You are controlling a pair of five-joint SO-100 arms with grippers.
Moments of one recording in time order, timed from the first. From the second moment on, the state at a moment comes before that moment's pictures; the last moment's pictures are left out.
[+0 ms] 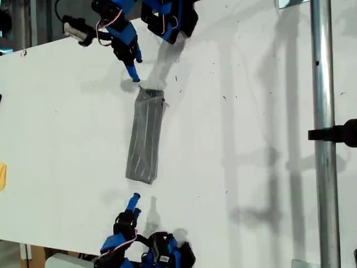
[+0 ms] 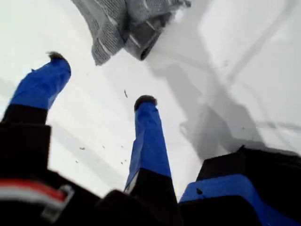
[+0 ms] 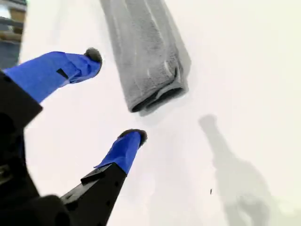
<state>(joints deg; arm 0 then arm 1) -32.7 141.9 122.3 83.5 -54.1 31.4 153.1 124.5 93.9 64.8</state>
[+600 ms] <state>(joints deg) -7.1 199.0 169.3 68.5 -66.2 16.3 165.0 126.4 100.8 86.7</state>
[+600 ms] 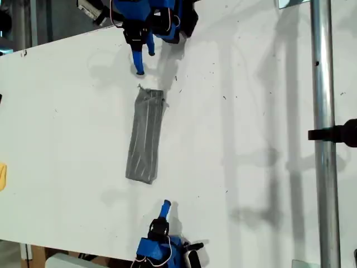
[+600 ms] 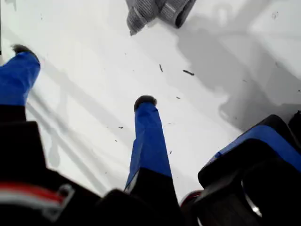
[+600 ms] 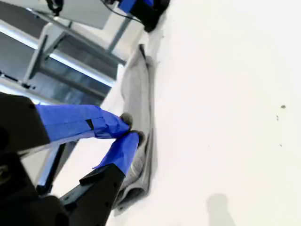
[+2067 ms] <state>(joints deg) -6.9 199.2 177.7 66.7 -66.4 28.9 67.4 91.6 61.4 68.6</state>
